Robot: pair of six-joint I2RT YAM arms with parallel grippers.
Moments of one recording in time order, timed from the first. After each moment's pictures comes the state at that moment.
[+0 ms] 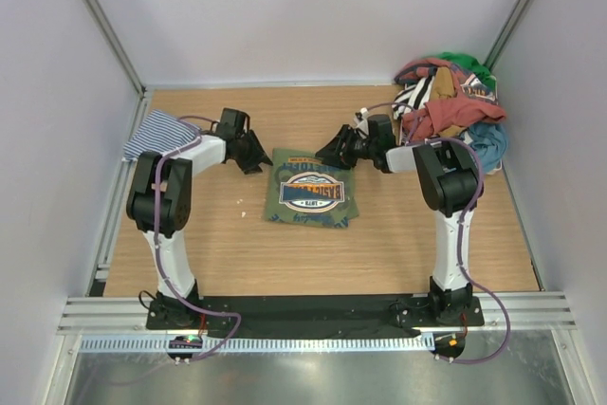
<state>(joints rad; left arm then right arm) -0.25 1.97 1.29 -0.31 0.21 -0.78 0.29 2.18 1.21 0.38 -0.73 0.90</state>
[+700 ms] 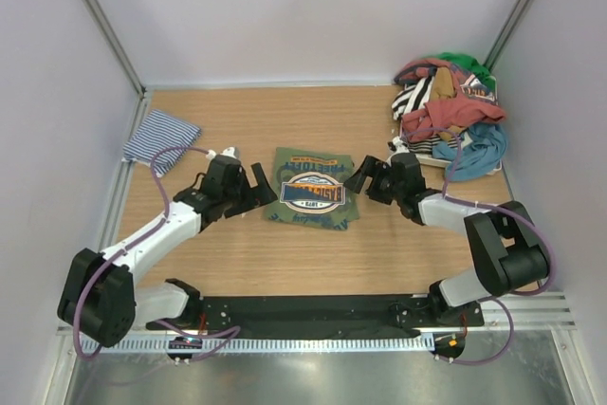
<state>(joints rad) -0.44 1.21 0.71 -0.31 0.04 -0.72 0.32 1.47 0.60 0.28 -0.27 0.67</state>
